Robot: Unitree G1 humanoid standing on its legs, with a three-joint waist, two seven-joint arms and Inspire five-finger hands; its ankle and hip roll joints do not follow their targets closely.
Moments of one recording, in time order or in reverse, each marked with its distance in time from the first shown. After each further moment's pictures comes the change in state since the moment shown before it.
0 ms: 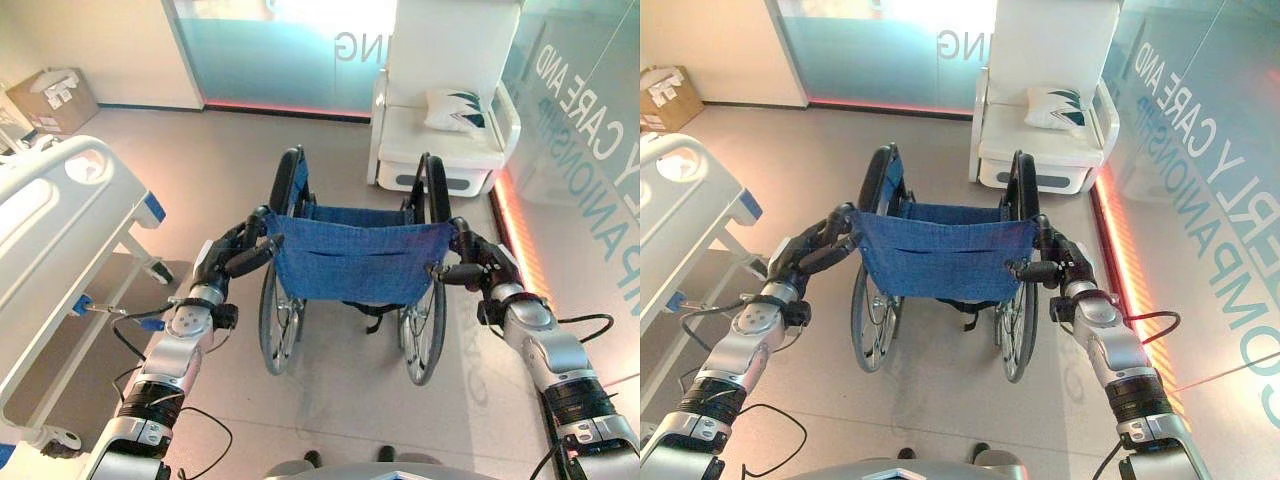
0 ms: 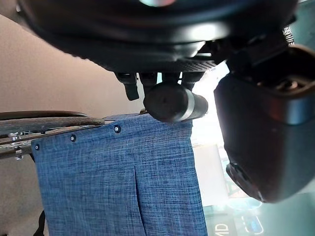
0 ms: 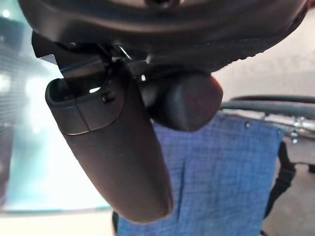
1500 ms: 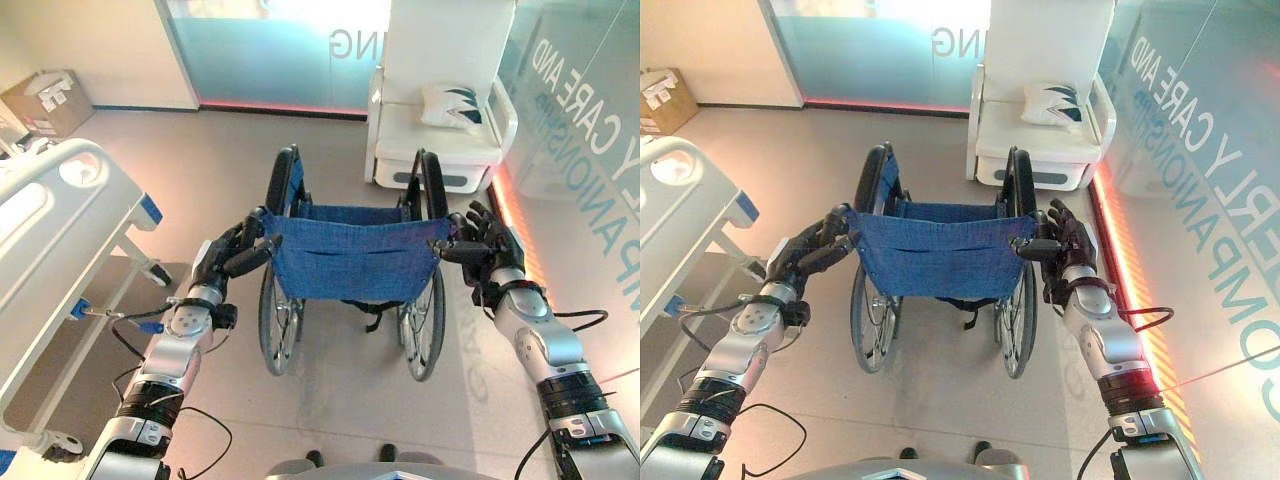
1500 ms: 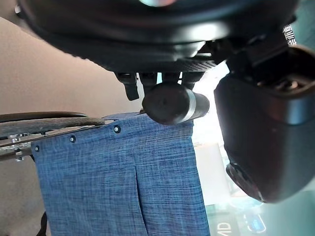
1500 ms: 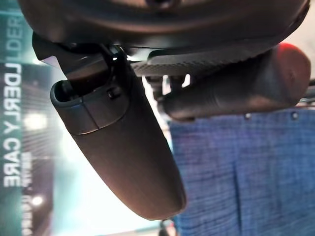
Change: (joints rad) left arm 0.000 0.002 0.001 0.003 0.000 0.000 0.006; right arm -0.045 0.041 -0.001 -0.010 0.133 -0.068 -0.168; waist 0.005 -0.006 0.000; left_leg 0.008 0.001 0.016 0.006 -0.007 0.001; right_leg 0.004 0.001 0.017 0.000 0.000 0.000
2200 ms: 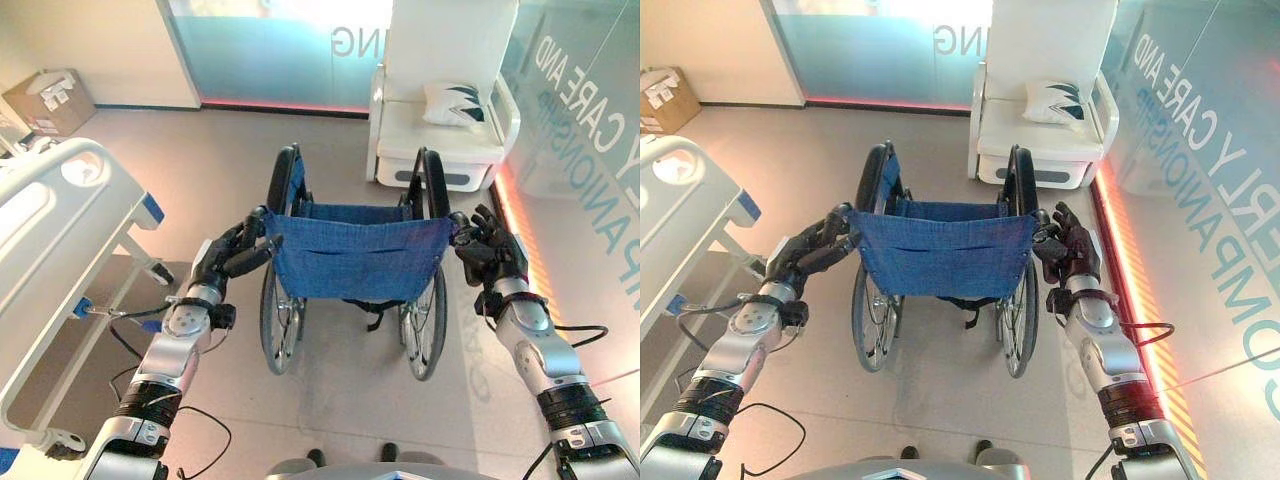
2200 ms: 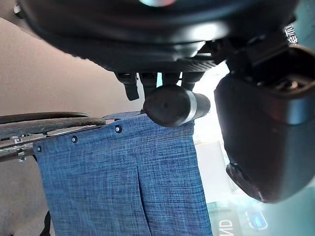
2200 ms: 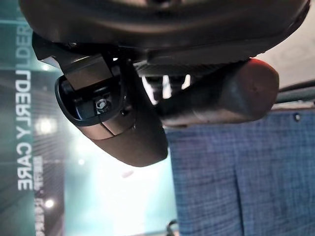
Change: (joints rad) left arm 0.000 0.003 0.000 0.000 0.001 -0.002 -0.013; right arm 0.068 0.014 0.001 -0.010 -0.022 -0.177 -0.024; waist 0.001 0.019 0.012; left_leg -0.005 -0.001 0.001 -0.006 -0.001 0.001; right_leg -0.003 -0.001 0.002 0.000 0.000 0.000
